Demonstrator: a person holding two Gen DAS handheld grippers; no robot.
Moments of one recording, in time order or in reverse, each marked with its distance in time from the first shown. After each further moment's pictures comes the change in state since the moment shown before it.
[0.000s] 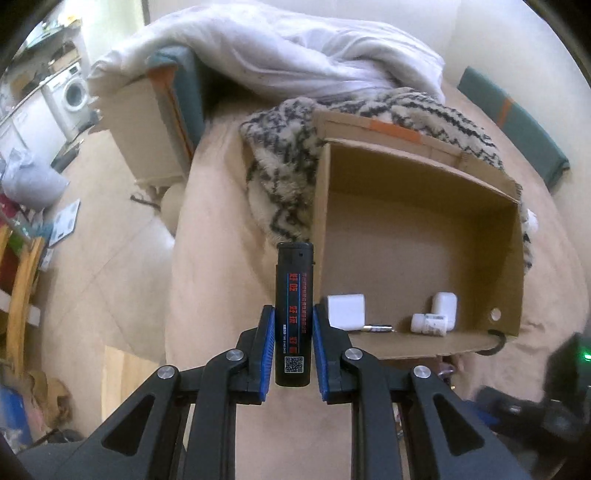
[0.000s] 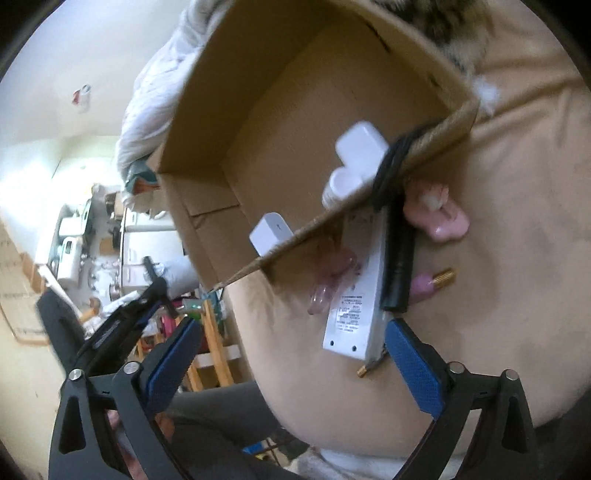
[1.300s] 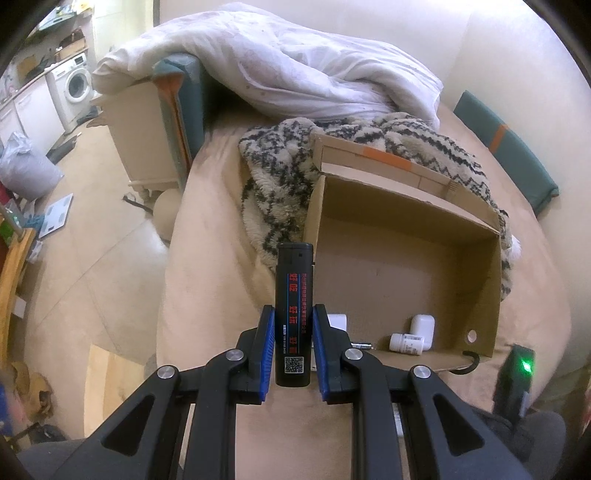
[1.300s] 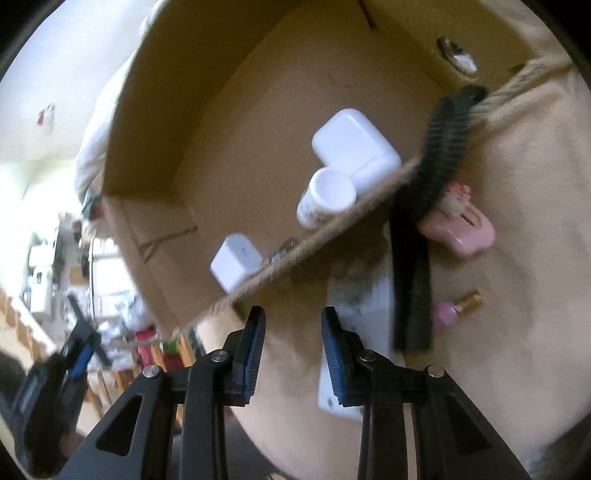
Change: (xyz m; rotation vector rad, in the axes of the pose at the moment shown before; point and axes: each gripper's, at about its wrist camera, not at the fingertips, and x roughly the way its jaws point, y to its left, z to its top) left arm -0.017 0.009 0.009 -0.074 -0.040 -0.062; right arm 0.027 0.005 0.010 0.017 -0.046 -0.140
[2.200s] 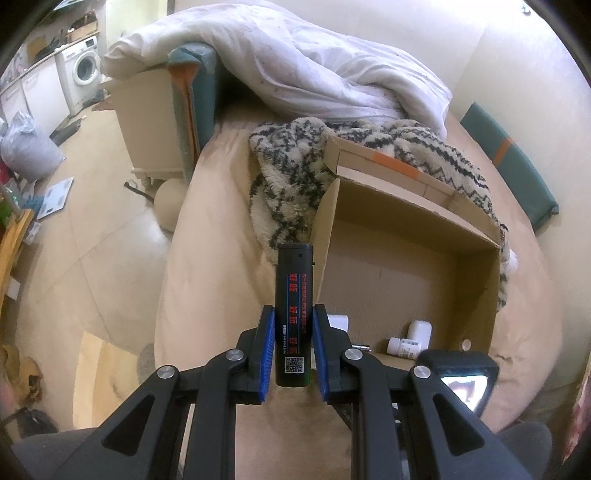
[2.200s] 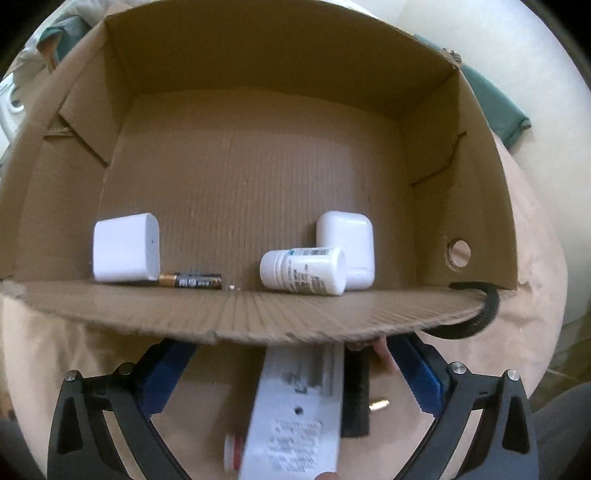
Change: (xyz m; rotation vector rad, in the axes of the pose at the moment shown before) left arm -0.002 0.015 0.002 -0.069 0.011 -0.028; right arm 0.084 0.084 -0.023 -0.550 -0.300 -0.852
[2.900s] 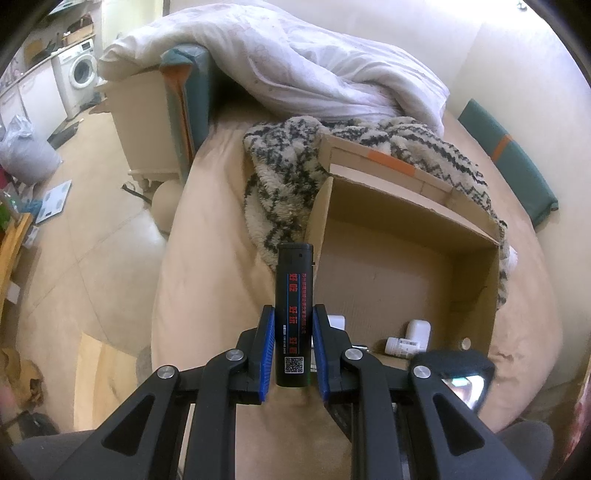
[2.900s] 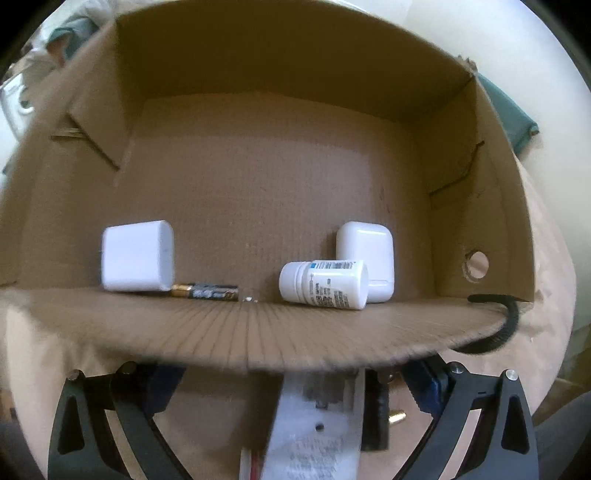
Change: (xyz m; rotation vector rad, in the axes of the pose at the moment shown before) left arm 0.004 -0.004 0.000 0.015 0.001 0.009; right arm -0.016 -0.014 -0.019 -0.034 -0.056 0.092
